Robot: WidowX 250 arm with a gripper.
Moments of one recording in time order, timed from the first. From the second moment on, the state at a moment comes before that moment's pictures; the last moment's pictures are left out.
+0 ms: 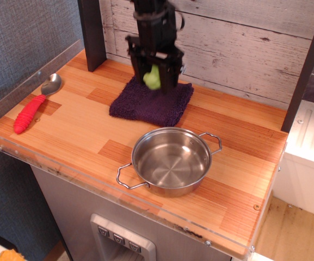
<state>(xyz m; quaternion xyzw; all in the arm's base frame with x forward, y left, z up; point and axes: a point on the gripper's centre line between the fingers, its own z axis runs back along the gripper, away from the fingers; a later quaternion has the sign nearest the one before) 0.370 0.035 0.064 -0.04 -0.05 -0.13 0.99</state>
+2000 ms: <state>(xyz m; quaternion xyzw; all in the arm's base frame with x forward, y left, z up) 0.298 0.102 0.095 -0.01 -0.05 -0.03 1.00</state>
